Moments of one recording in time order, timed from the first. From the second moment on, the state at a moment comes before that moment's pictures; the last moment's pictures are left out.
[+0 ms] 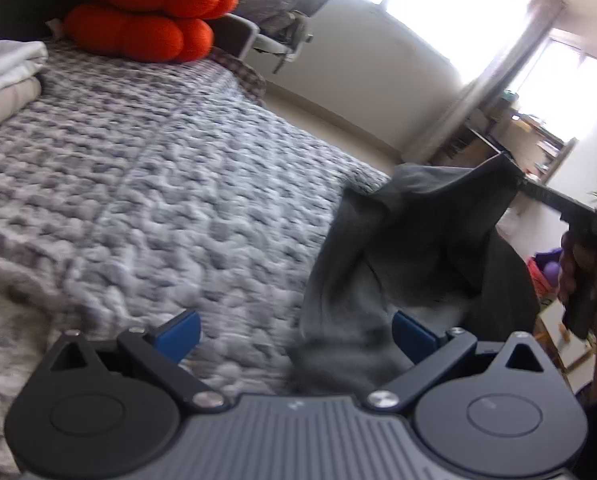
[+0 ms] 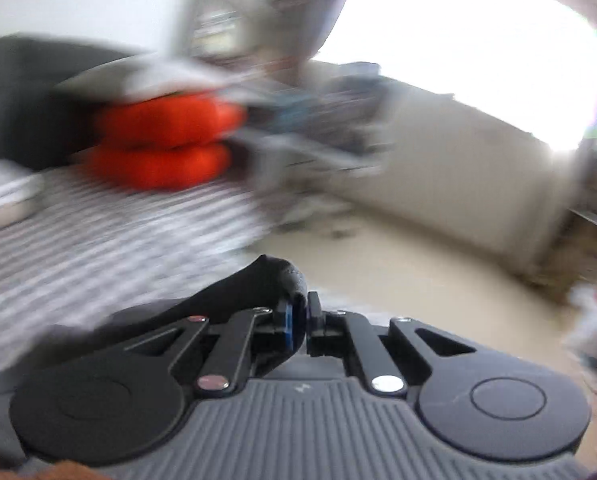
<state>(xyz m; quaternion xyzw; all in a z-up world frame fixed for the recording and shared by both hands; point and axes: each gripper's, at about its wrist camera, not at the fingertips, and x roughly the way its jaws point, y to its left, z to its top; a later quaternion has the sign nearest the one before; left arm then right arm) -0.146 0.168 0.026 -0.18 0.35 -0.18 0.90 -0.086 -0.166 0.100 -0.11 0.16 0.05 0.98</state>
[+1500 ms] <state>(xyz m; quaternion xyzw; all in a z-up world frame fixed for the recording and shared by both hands) -0.146 0.121 0.136 -0.03 0.16 -0.03 0.99 -0.212 -0.235 0.160 -0.11 -0.04 0.00 0.99</state>
